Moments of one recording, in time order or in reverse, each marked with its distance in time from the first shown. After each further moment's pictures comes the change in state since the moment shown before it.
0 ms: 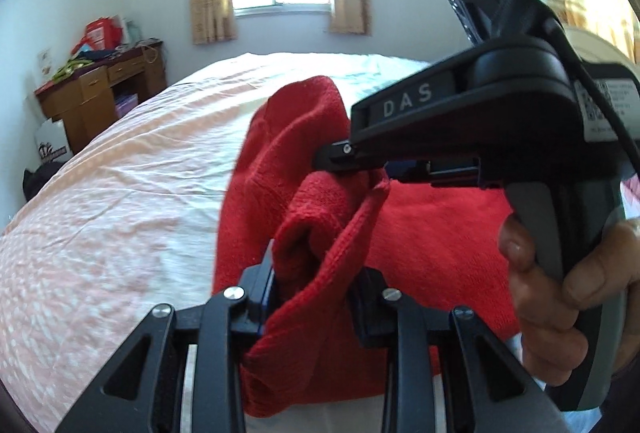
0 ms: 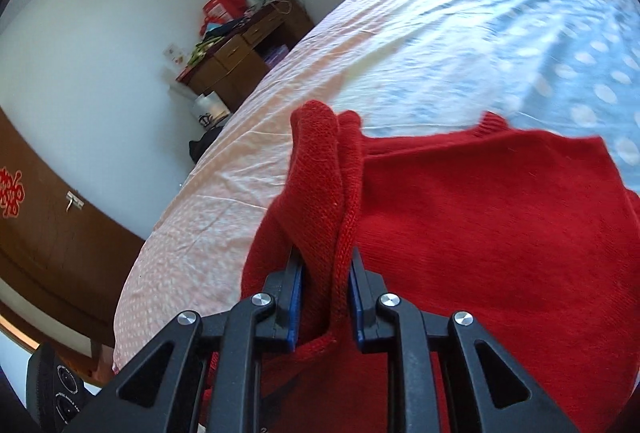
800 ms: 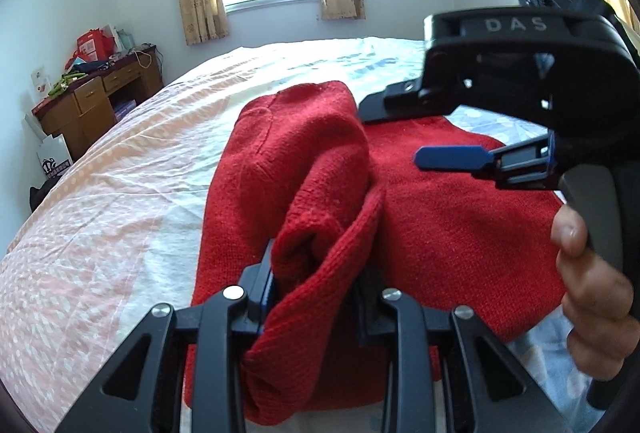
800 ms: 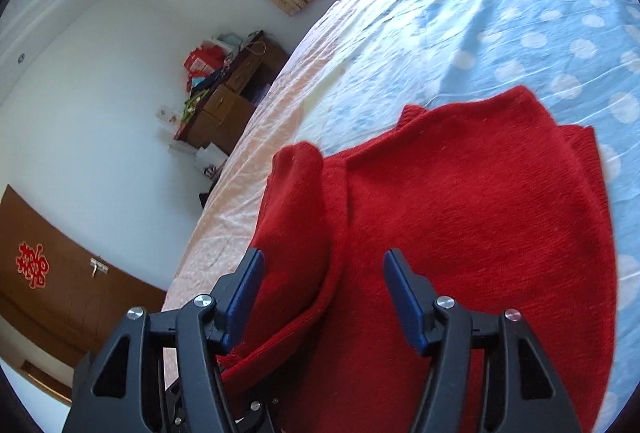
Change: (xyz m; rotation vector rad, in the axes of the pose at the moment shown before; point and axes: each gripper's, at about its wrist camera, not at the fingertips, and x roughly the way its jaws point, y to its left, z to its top) left arm 0.024 -0.006 0.008 0.062 0.041 0.041; right arm -0.036 -0.043 -0.014 0.178 -0.100 0.060
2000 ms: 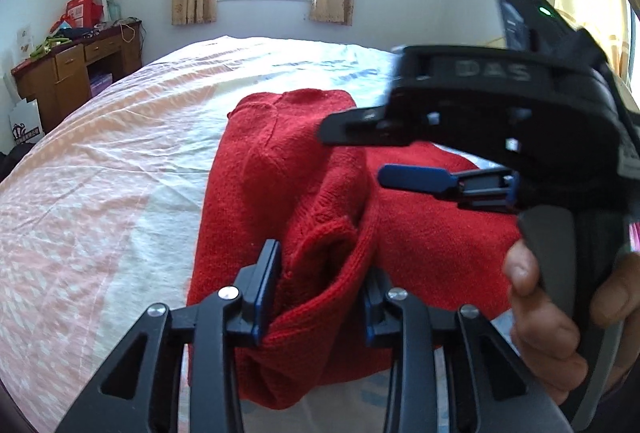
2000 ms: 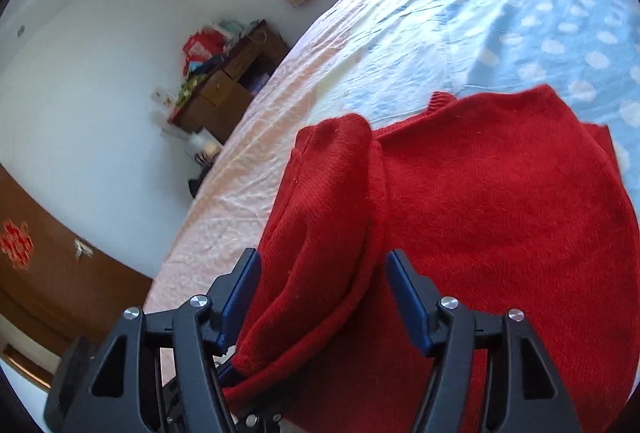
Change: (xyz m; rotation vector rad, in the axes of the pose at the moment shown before) left arm -0.010 0.022 -0.004 -0.104 0.000 -0.166; right arm 0.021 0.036 -0.007 -0.088 0.047 -0.077
